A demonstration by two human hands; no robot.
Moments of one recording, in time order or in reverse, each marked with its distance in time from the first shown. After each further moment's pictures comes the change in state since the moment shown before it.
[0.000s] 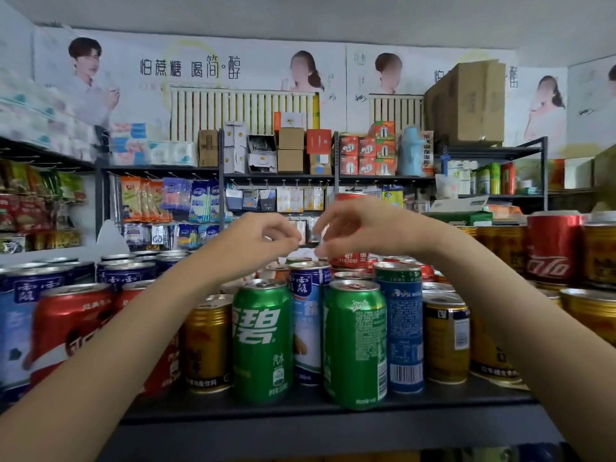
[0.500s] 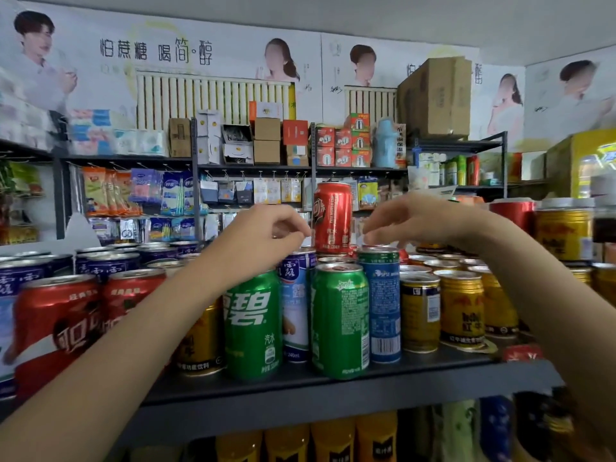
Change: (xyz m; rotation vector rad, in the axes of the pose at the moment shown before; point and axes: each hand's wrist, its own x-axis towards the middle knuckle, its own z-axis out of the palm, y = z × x) left_hand -0.012 0.014 0.013 0.035 0.029 0.207; right_hand -0.048 0.024 -0.030 -0.013 -0.047 0.268
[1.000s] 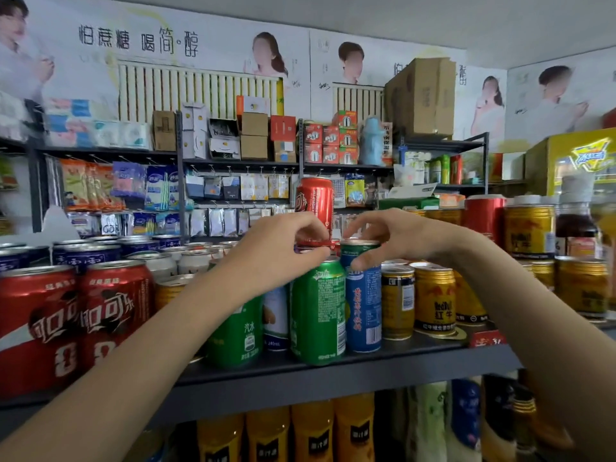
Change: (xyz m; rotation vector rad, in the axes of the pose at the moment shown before) left_hand -0.005 0.025 0.032 0.104 -0.039 0.108; right_hand -0.020 0.008 0.014 0.121 -0.051 0.087
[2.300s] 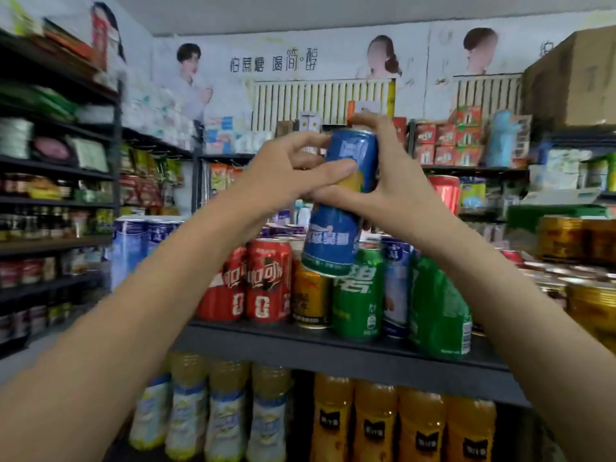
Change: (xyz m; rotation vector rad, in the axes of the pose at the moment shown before) left_hand -0.059 -0.004 -0.111 -0.504 0.314 -0.240; right_hand 0.017 -0.135 0.084 0.259 0.435 -0.741
